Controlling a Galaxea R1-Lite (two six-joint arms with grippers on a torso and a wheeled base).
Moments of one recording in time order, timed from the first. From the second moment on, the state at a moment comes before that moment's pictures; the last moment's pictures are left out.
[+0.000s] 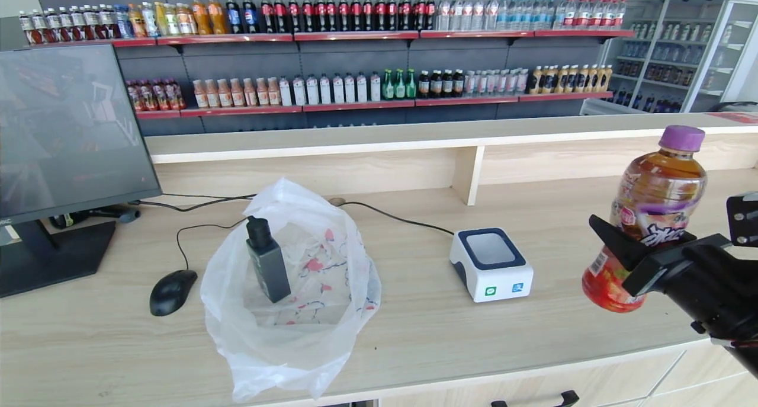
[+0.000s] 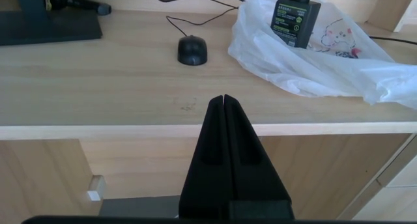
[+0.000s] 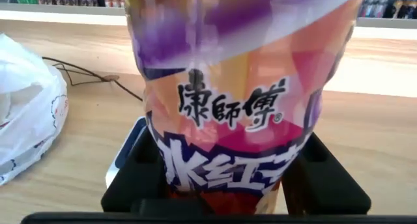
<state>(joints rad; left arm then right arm) 0.00 0.00 0.00 0.00 0.00 0.00 0.22 1.54 -0.15 -1.57 0.03 -0.07</state>
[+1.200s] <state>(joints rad) 0.00 0.00 0.00 0.00 0.00 -0.01 0.27 1.68 -0.36 -1.57 -0.17 -0.11</state>
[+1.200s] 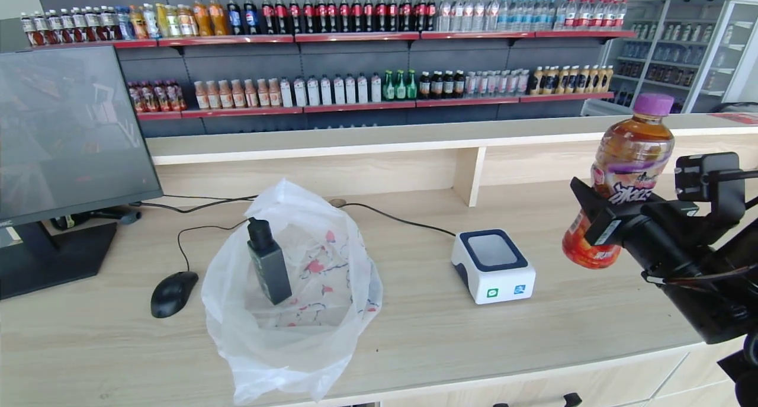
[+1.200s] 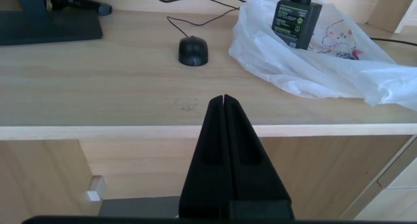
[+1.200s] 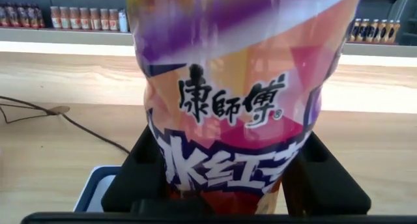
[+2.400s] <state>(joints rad) 0.00 0.00 0.00 0.00 0.00 -0.01 0.27 1.65 -0.28 -1.57 -0.08 -0.07</state>
